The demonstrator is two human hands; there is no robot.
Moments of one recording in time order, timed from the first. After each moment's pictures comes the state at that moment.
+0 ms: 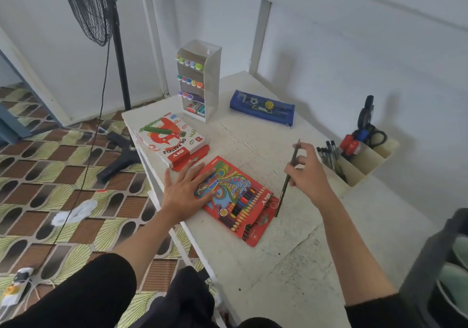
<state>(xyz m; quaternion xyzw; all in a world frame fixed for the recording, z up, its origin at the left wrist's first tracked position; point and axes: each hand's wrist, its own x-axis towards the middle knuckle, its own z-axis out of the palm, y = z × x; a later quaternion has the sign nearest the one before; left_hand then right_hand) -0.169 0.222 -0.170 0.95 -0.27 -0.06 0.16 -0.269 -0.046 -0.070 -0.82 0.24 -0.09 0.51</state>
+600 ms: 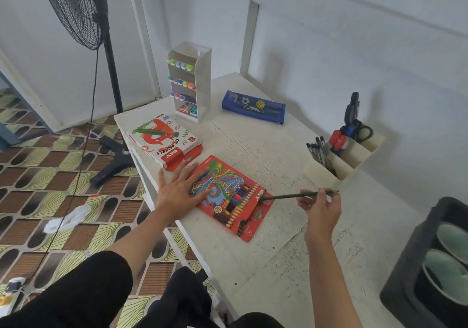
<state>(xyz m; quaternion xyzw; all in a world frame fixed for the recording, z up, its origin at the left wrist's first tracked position) -0.169 0.222 -0.171 0.95 -0.28 -0.07 0.15 -0.337 -0.029 -0.120 -0.54 0.42 -0.37 0.64</state>
